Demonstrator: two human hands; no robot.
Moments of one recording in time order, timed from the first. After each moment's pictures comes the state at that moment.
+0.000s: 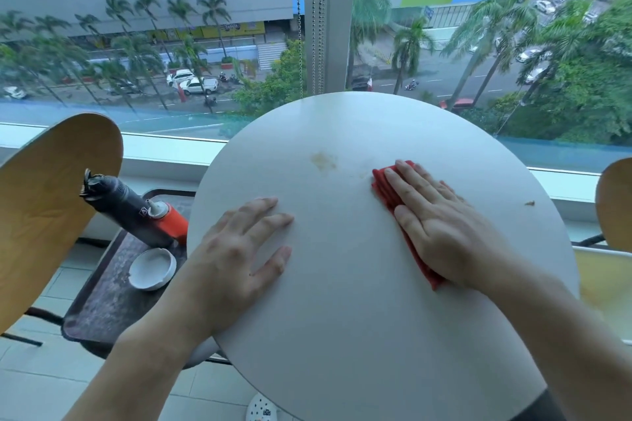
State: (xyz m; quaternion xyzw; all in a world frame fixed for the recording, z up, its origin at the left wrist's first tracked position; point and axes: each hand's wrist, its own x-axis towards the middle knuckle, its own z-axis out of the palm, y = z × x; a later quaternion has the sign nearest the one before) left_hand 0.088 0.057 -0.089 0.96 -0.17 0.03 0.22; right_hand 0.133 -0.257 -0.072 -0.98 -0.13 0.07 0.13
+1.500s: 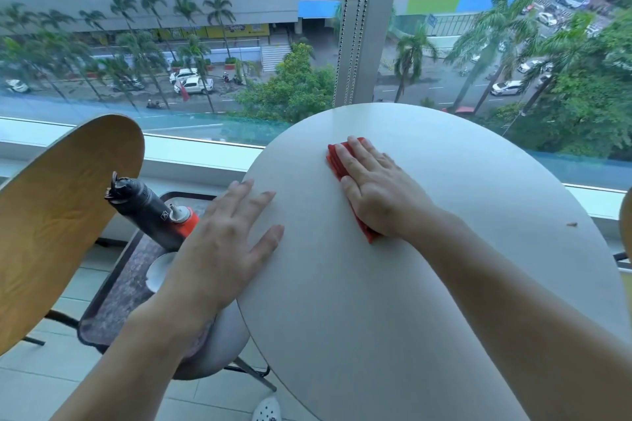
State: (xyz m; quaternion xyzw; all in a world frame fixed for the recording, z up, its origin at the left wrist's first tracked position) left_hand 0.117 0.107 -0.078 0.98 -0.07 0.04 0.21; right_hand 0.214 -0.141 -0.079 -0.97 -0.17 0.04 0.13
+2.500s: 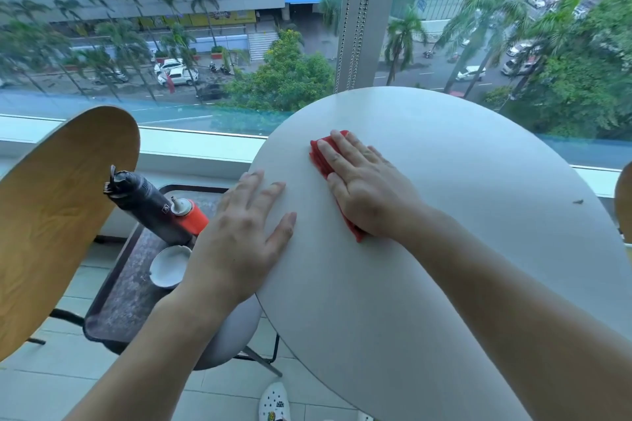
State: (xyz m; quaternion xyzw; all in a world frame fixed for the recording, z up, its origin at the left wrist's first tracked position) left_hand 0.116 0.108 -0.090 0.97 -0.06 0.04 0.23; right_hand 0.195 -0.108 -0.081 -0.97 -0.18 0.03 0.13
